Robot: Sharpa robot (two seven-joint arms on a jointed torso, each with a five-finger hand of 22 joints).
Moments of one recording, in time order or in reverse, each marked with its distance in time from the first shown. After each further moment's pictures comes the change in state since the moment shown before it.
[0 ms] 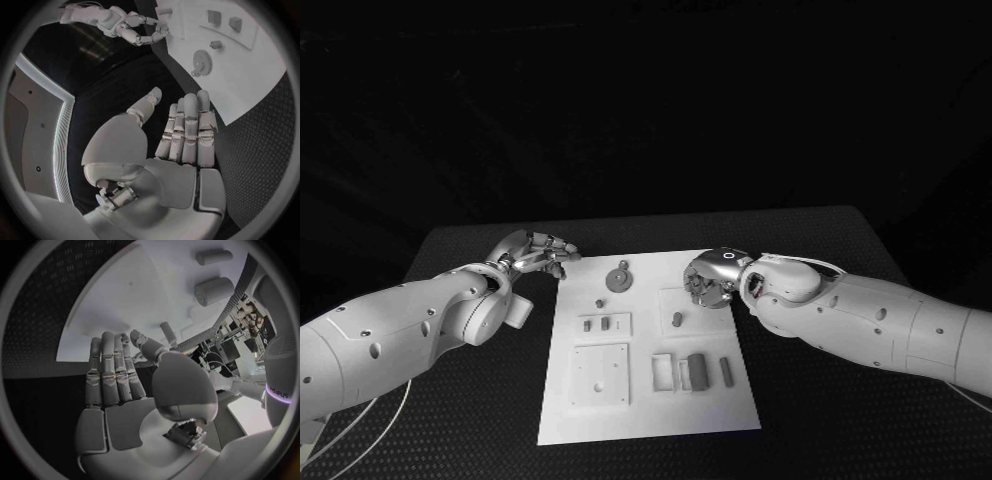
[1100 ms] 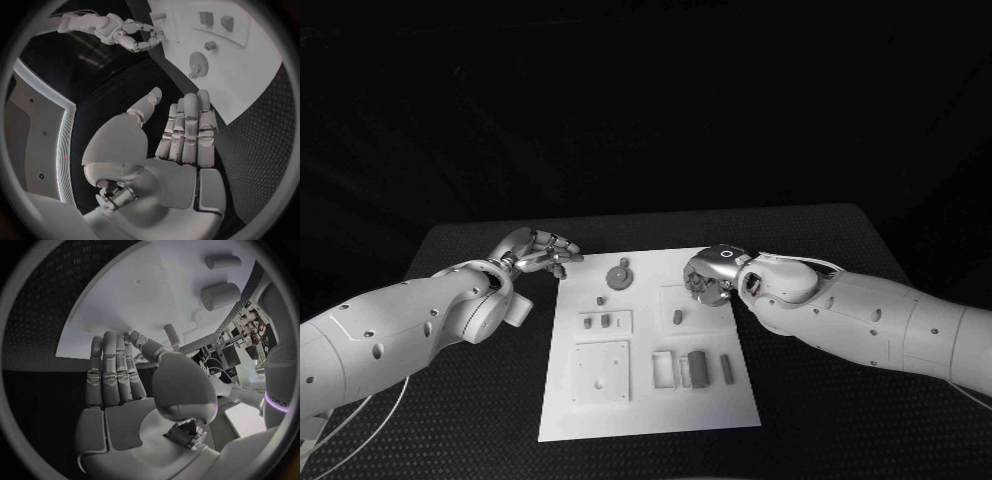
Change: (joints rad) left arm 0.000 -0.001 0.000 0.001 -0.093 0.002 -0.005; left_hand 0.004 0.004 -0.011 0.000 0.000 -0.001 -0.002 0.004 -0.002 -0.007 0.000 0.000 0.001 0.016 -0.002 0.001 0.008 0.000 0.014 -0.004 0.000 0.001; right arm 0.003 0.014 -0.014 -0.009 -0.061 -0.020 -0.023; right_hand 0.026 0.033 0.018 -0.004 0.000 0.048 -0.020 0.022 0.005 0.052 -0.027 0.008 0.028 0.047 -0.024 0.019 0.032 0.000 0.049 -0.025 0.013 0.011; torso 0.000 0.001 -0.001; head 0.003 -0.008
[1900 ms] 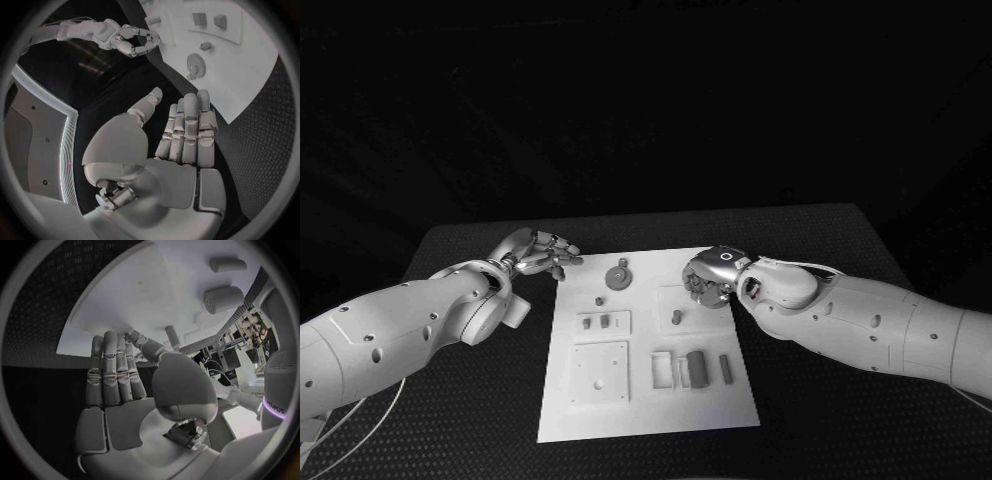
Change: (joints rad) left arm 0.000 0.000 0.000 -0.001 -0.048 0.000 0.004; left_hand 0.005 0.005 0.000 0.000 0.000 0.000 0.000 0.000 -0.001 -0.004 0.004 0.000 0.000 0.007 0.000 0.000 0.002 0.000 0.007 0.000 0.000 0.001; right arm -0.009 -0.008 -0.007 0.014 -0.031 -0.050 -0.020; right_hand 0.004 0.003 0.006 0.000 0.000 0.025 -0.010 0.009 0.005 0.032 -0.011 0.000 0.020 0.026 -0.010 0.010 0.023 0.000 0.032 -0.011 0.008 0.006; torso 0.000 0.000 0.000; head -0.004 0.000
